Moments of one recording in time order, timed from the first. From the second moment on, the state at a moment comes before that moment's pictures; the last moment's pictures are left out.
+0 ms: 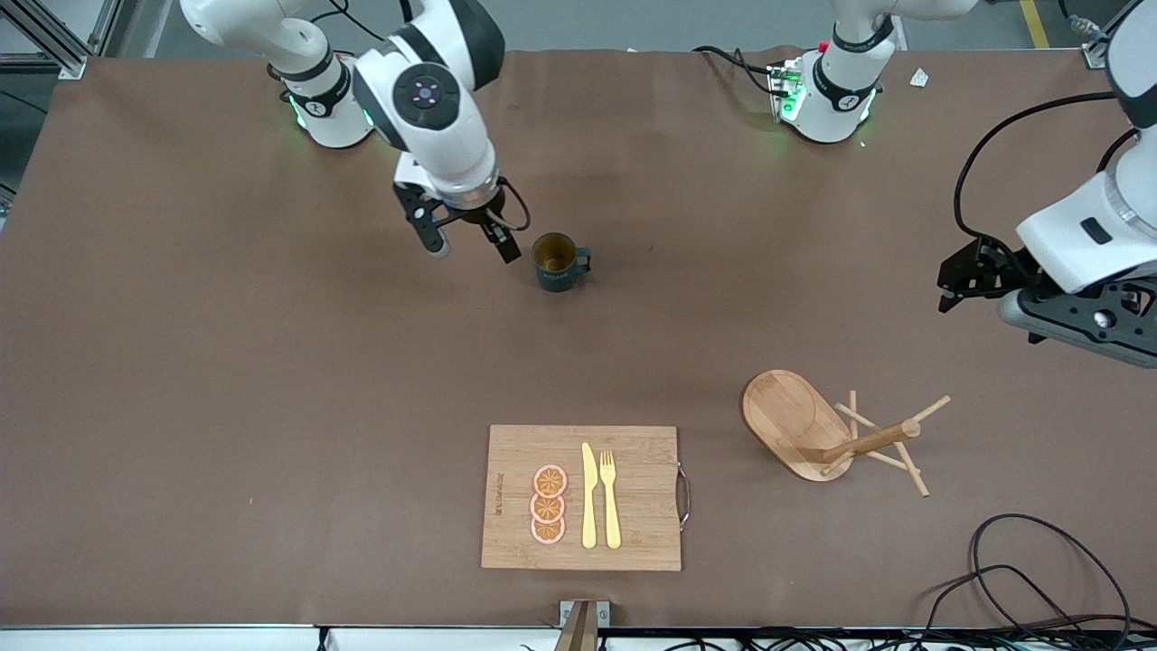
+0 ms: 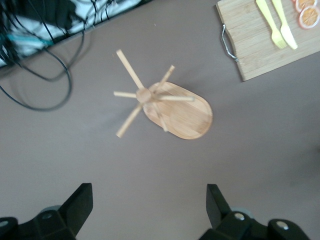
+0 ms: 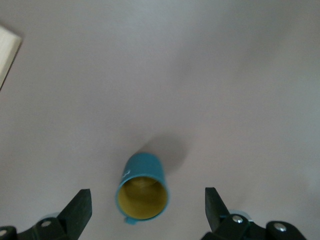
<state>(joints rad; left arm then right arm) -0.26 0.27 0.14 -1.23 -0.06 1.56 0.24 0.80 0.15 -0.05 -1.98 0.12 2.10 1.83</state>
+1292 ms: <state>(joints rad) -0.22 -0.05 0.10 -1.60 0.01 1.64 0.04 0.98 0.28 -0.05 -2.09 0.12 2.38 2.55</state>
